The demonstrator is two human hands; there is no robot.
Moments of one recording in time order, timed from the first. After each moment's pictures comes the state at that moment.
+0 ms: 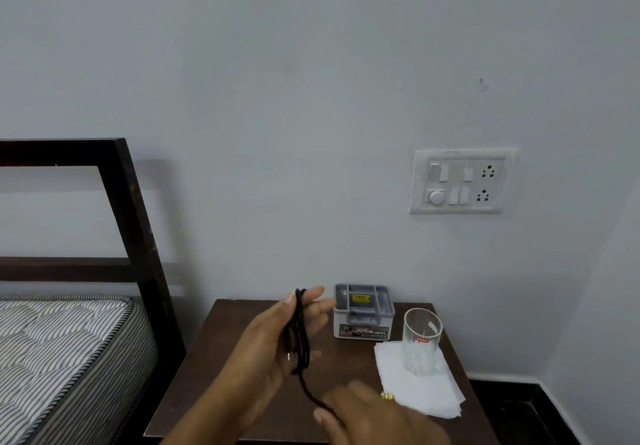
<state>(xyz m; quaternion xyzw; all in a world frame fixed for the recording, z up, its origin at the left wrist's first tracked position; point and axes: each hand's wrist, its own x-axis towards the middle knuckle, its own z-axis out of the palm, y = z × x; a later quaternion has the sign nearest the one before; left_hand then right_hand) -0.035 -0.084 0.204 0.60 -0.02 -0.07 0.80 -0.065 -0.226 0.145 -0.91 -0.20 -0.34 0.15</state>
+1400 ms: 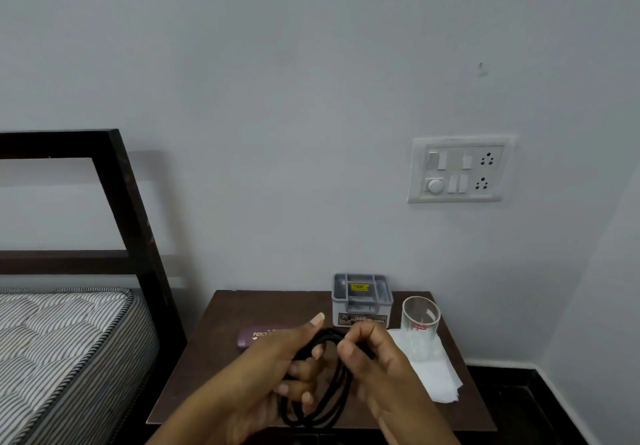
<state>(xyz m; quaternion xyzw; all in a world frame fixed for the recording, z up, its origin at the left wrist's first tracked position) -0.063 -0.094 0.225 0.61 0.07 -0.25 0.75 -0.053 -0.243 0.169 -0.58 -0.09 0.12 0.80</state>
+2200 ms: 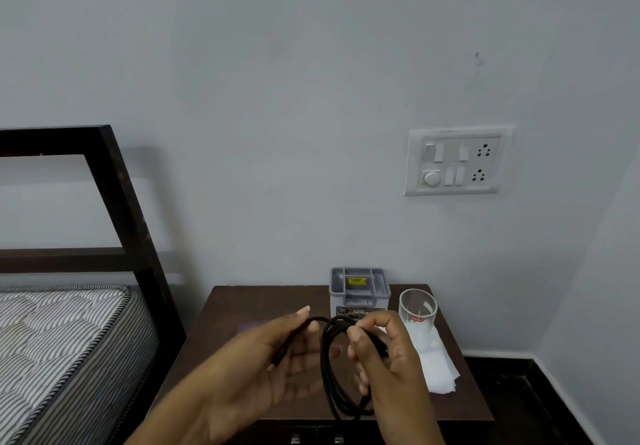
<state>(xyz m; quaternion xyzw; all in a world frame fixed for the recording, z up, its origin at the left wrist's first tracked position) -0.063 -0.090 0.223 0.53 0.11 -0.26 0.80 -0.063 -0.241 0.171 -0.61 -0.06 -0.07 0.79</state>
